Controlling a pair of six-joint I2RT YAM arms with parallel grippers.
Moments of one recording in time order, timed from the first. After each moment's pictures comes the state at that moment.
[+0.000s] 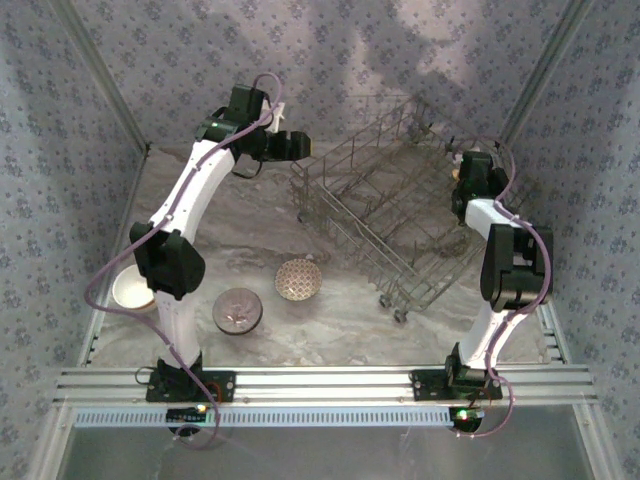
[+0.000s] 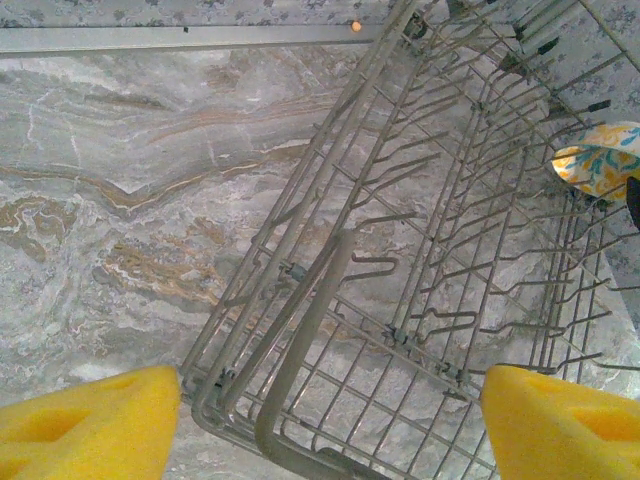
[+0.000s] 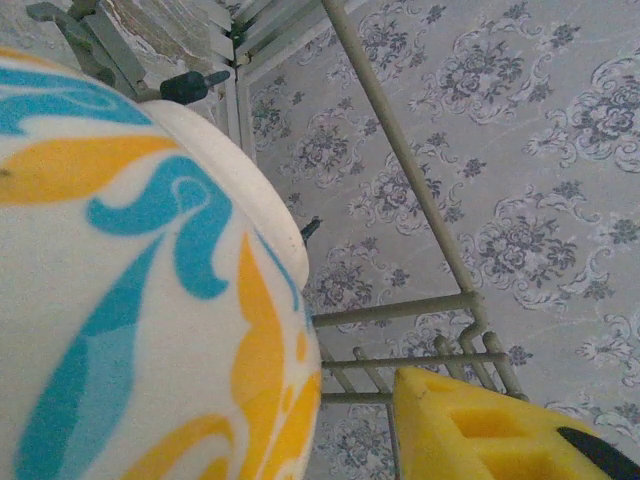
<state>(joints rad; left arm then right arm) -0.37 2.02 2.17 -0.94 0.37 -0.29 -0.09 1.82 1.17 0.12 0.67 -0.67</state>
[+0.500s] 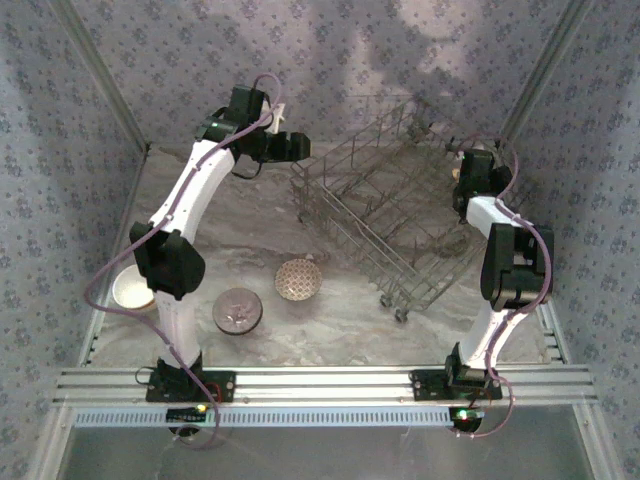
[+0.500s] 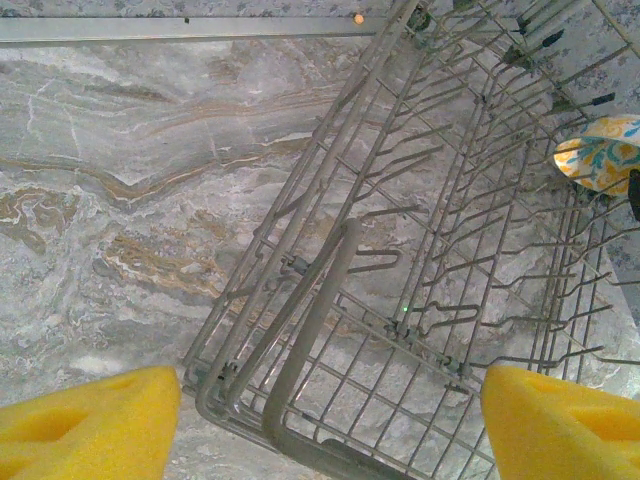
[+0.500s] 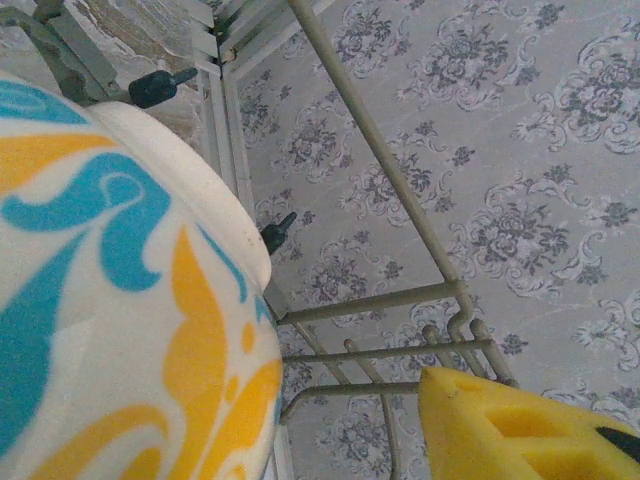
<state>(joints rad) -0.37 2.02 2.17 -0.95 0.37 -0.29 -0.09 1.82 1.19 0.09 0.68 -0.61</state>
